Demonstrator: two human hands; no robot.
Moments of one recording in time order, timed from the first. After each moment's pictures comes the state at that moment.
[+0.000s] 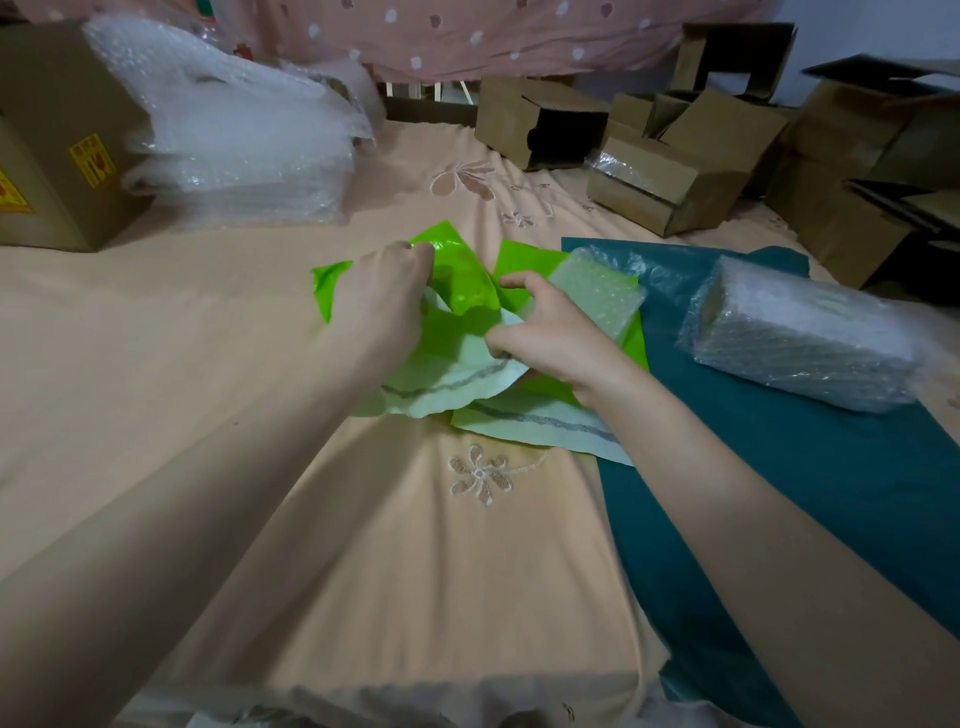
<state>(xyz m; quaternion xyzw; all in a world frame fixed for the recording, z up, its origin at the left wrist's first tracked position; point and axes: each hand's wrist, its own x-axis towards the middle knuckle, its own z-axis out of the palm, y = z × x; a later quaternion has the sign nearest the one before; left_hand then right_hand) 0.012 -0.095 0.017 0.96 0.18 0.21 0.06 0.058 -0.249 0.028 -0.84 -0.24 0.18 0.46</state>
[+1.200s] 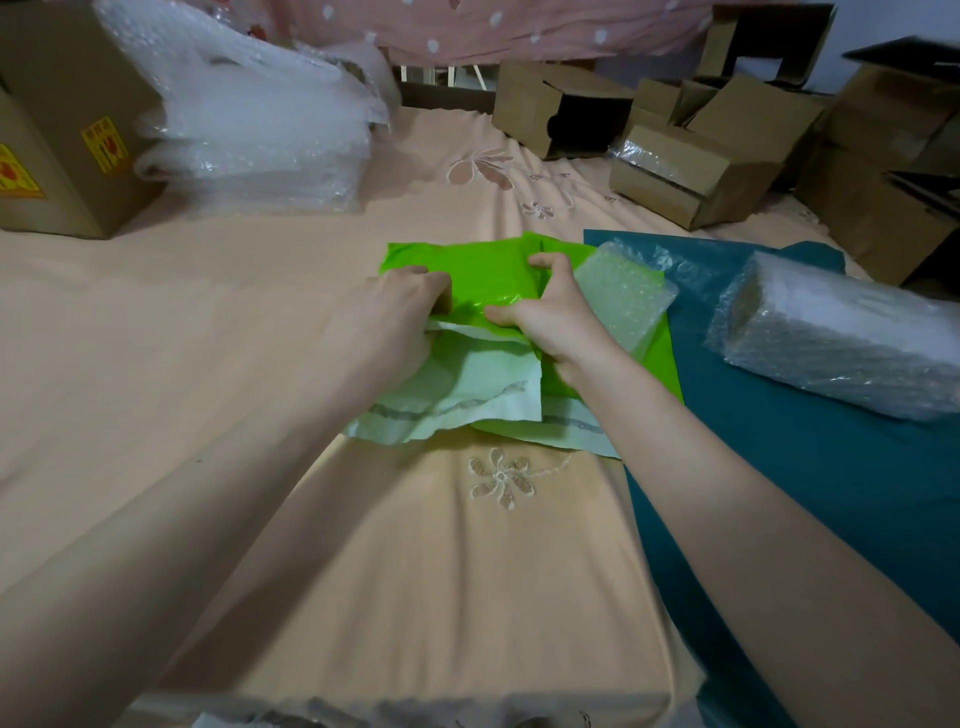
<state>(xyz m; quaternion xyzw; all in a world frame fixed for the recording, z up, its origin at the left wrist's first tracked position) -0.012 -0.090 0.007 0.98 0.13 0.15 0.06 0.077 -0.215 0.008 -0.79 -0.16 0.17 0.57</state>
